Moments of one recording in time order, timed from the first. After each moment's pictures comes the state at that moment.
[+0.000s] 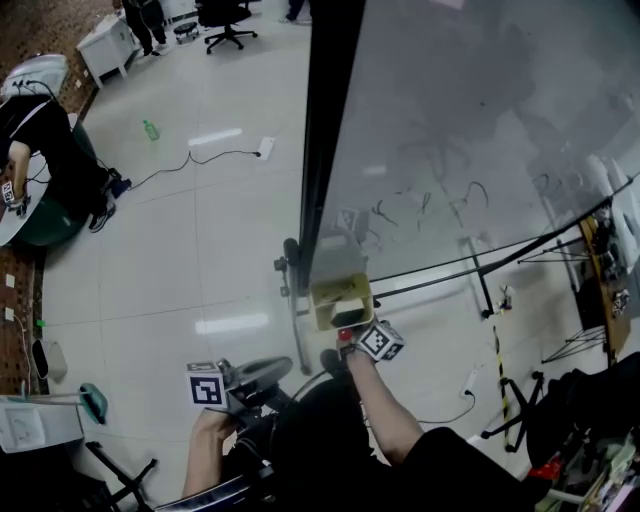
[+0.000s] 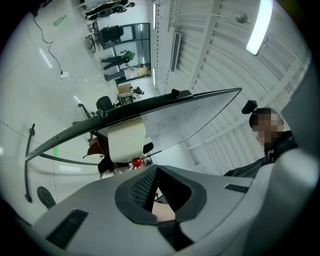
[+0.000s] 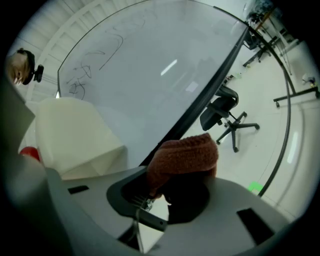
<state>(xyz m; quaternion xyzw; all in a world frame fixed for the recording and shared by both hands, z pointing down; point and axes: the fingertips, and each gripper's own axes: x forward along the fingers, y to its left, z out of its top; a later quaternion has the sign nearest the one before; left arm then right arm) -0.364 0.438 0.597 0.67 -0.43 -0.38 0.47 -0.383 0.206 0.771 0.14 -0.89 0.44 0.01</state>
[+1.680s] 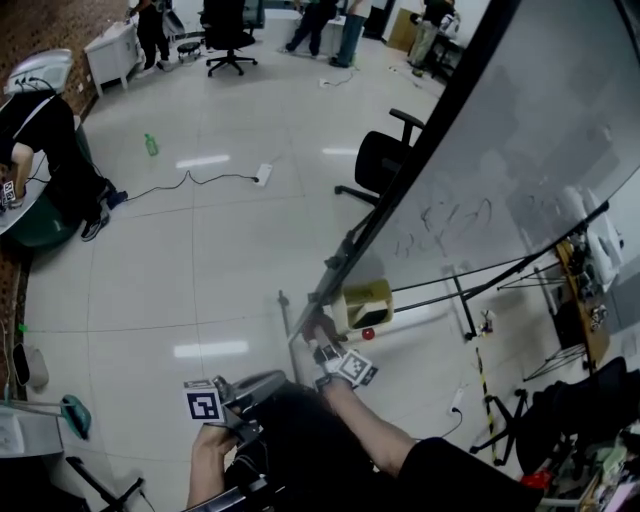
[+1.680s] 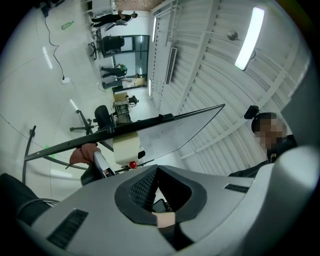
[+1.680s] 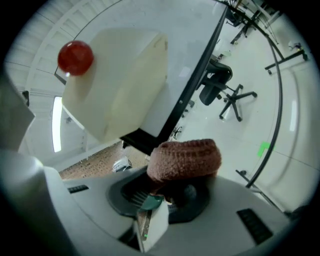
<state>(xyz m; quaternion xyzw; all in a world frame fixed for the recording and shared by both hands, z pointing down) -0.399 0.539 0.585 0.66 -0.42 -0.44 0.43 -0.426 0.367 0.768 0.09 -0.84 0.53 0.03</state>
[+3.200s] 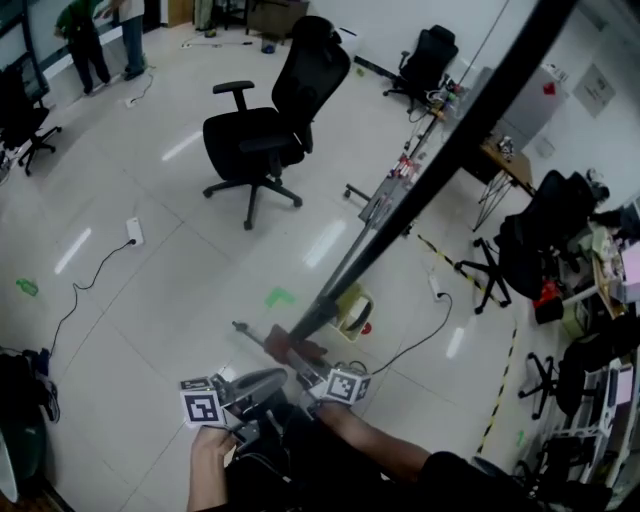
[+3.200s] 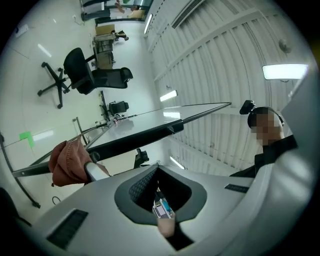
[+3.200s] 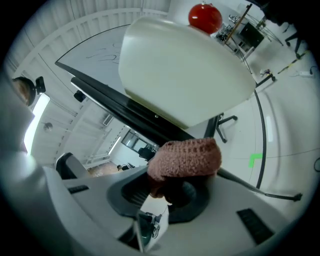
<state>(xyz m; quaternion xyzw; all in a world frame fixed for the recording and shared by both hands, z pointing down) -0.524 0.433 0.573 0.79 -0.13 -0.25 0.54 -0.496 0.367 0.710 0.29 -0.81 0.51 -0.07</state>
